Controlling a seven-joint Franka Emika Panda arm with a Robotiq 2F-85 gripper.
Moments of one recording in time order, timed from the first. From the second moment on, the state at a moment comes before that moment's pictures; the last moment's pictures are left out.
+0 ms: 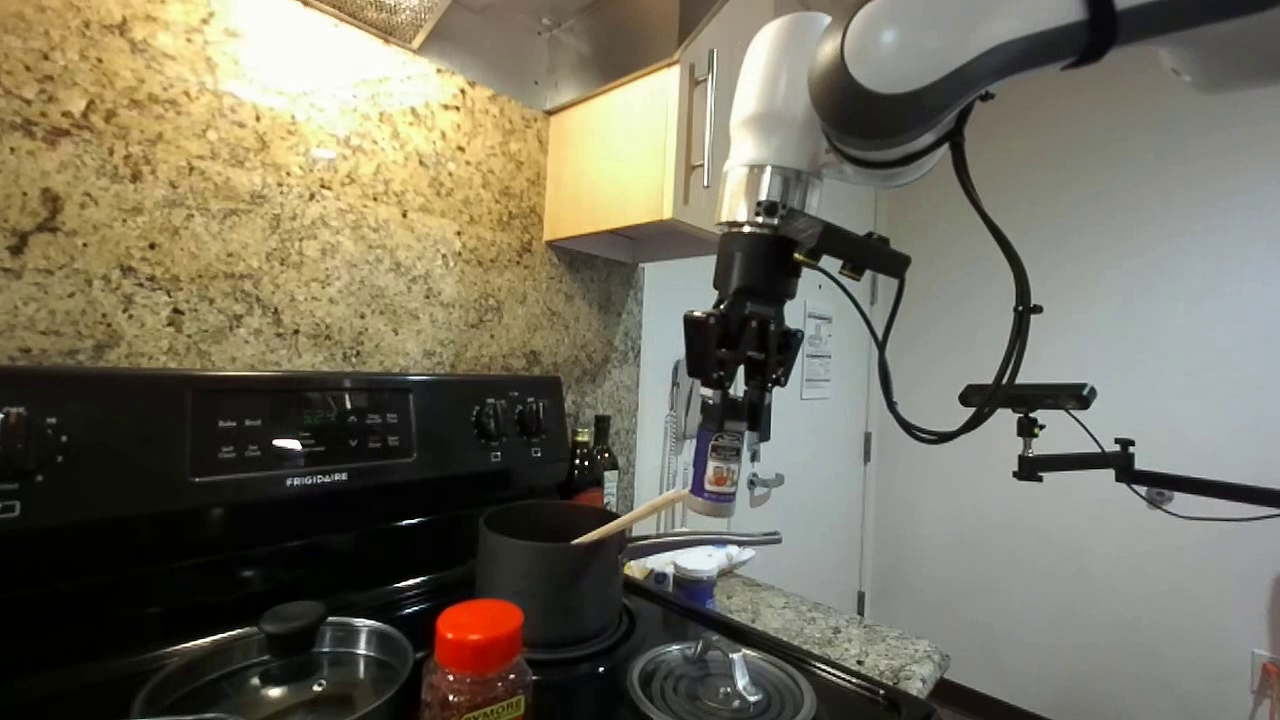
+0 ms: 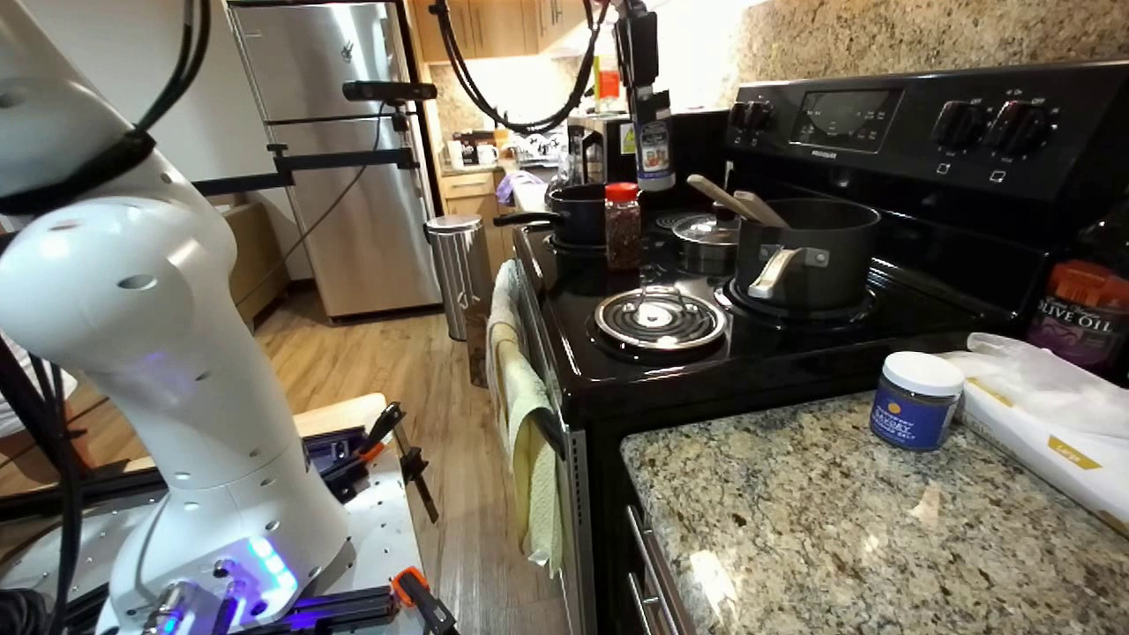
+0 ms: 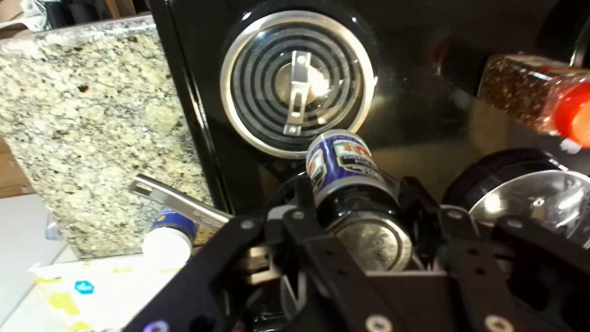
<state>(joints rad) 0.03 -0.33 0.01 -2.09 -0.03 1.91 0.49</state>
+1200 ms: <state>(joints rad) -0.14 -0.33 -0.14 -2.22 -0.01 2.00 0.36</state>
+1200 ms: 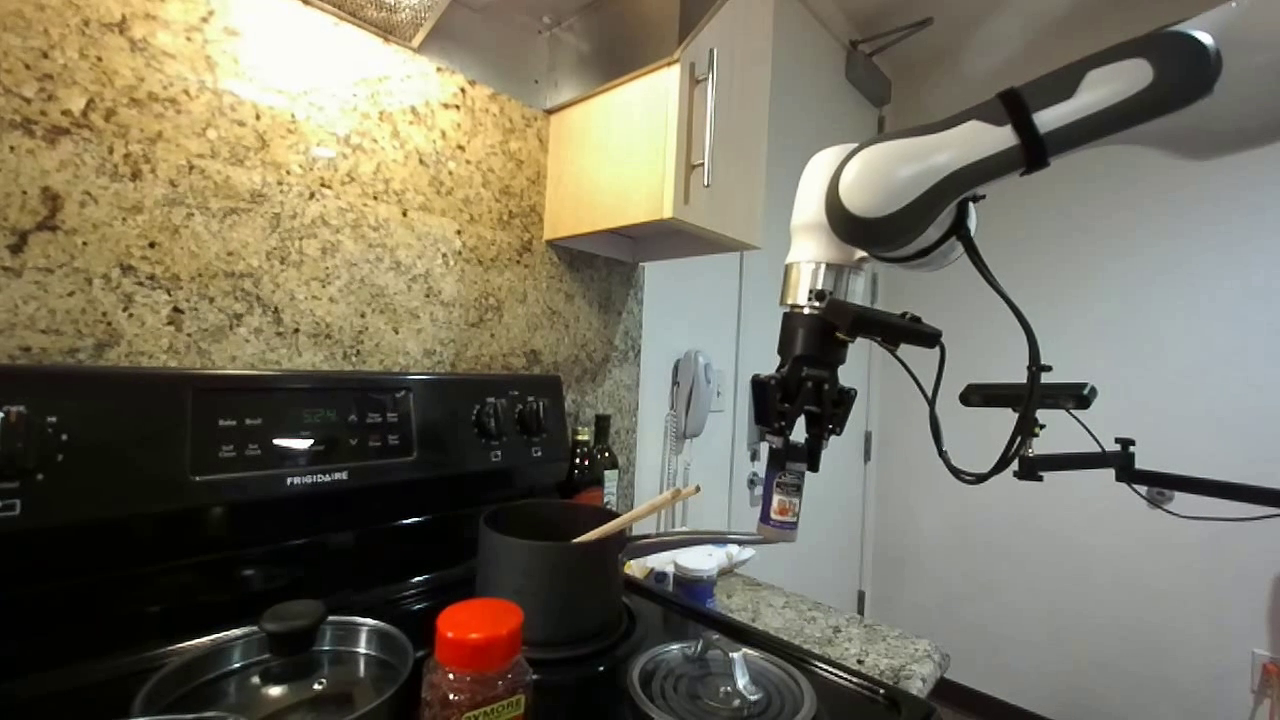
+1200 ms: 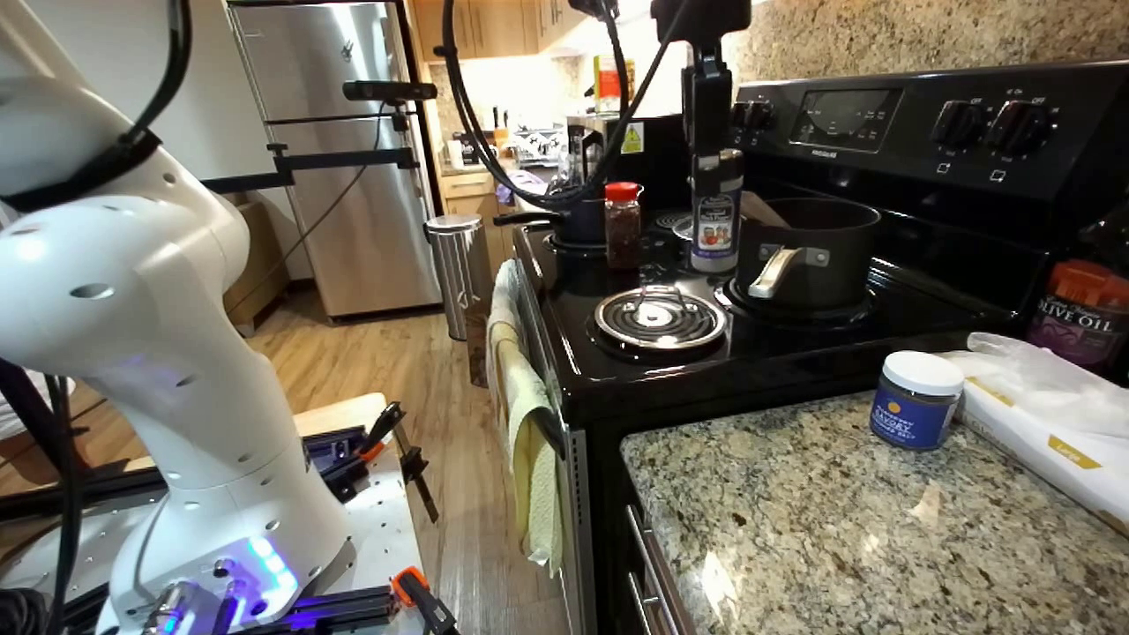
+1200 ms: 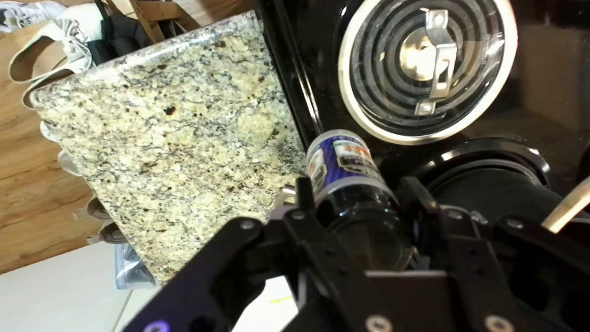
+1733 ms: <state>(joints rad) -0.22 -0.29 -0.21 -2.21 -0.06 1.99 0.27</state>
